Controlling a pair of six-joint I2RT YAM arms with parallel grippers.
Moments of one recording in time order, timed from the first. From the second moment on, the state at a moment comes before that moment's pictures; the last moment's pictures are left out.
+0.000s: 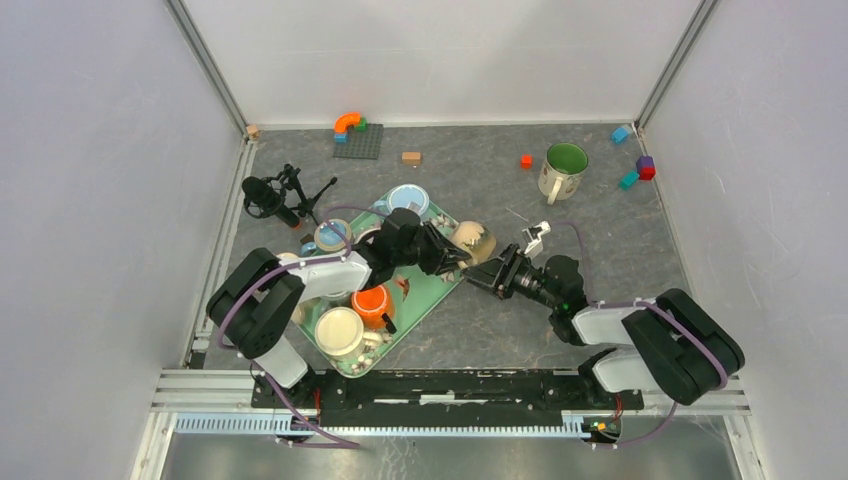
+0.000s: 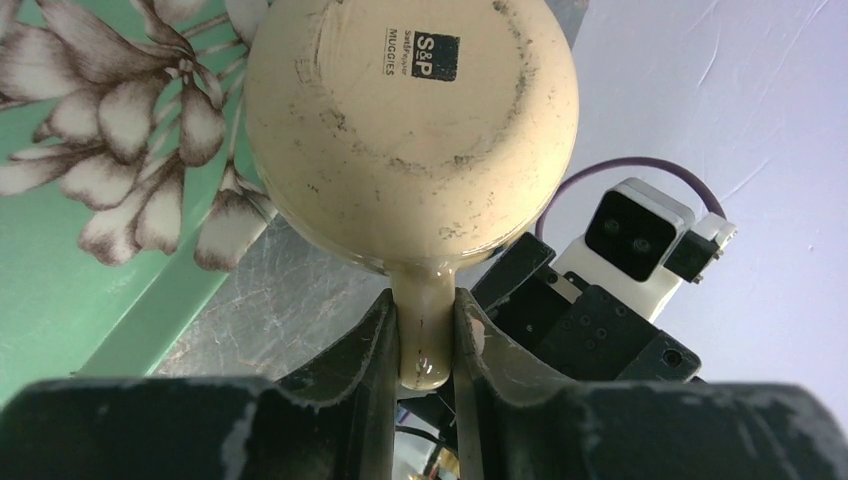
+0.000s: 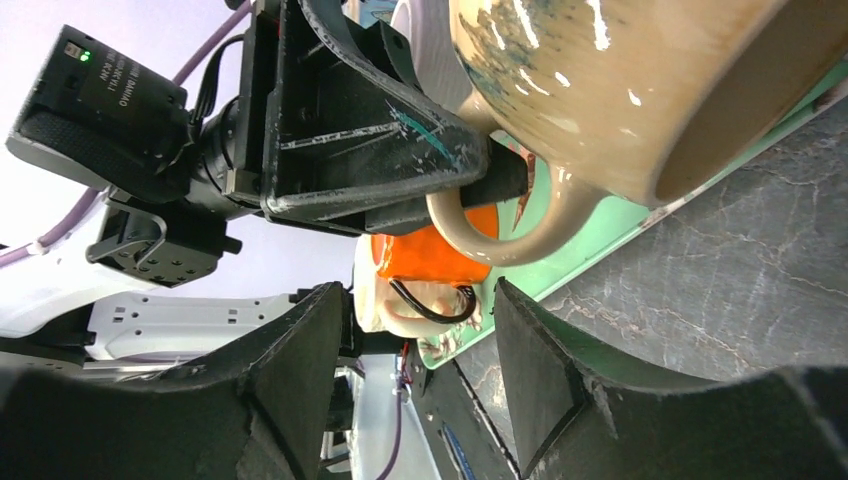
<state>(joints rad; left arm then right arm) -0.73 1.62 0.80 0.27 0.27 -1.36 0.51 1.33 0.17 1.00 -0.47 1.21</state>
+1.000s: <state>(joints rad) -0.73 1.62 0.72 0.41 0.36 -1.50 0.49 1.67 0.12 1.47 -0.45 1.47</state>
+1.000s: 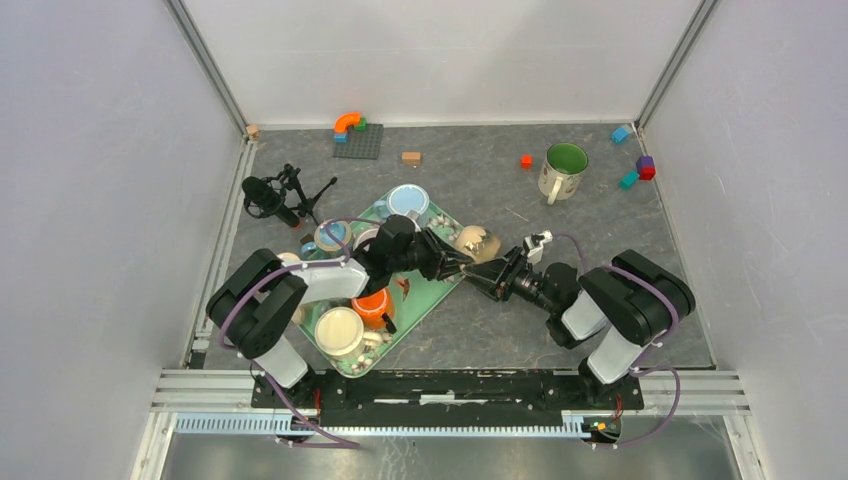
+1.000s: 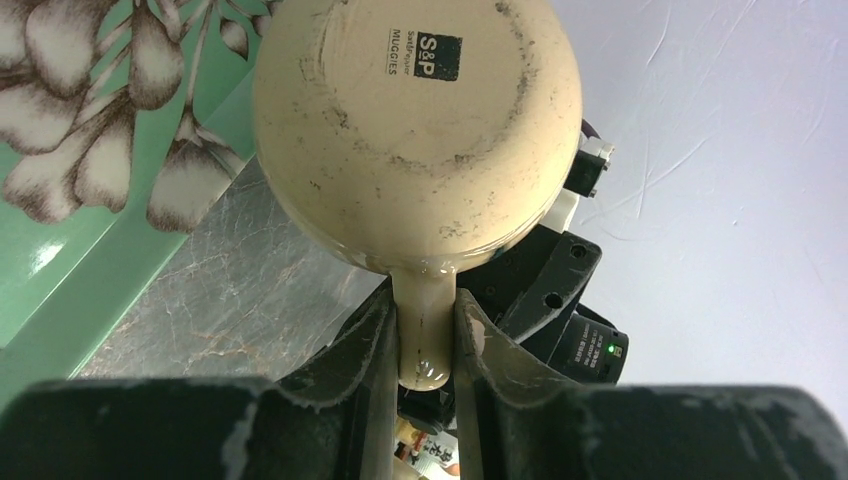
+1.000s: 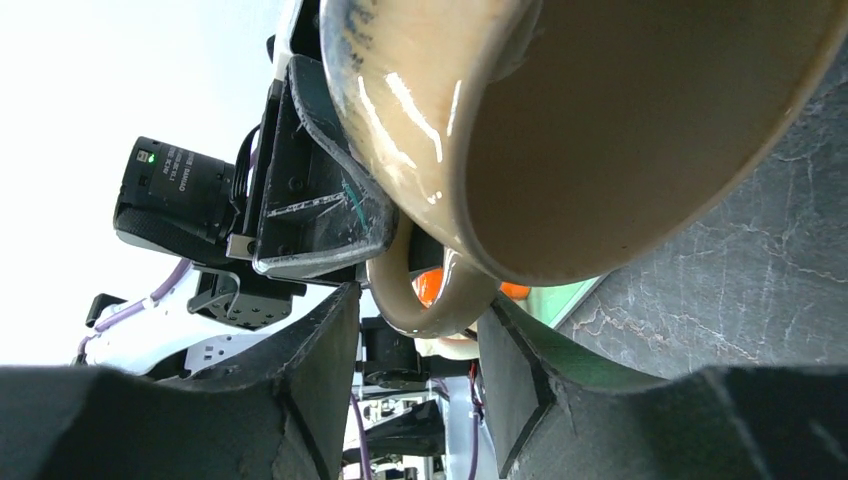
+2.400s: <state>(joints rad) -0.72 1.58 0.80 0.10 0.26 -1.24 0.54 1.38 0.38 0.63 -0.41 0.88</state>
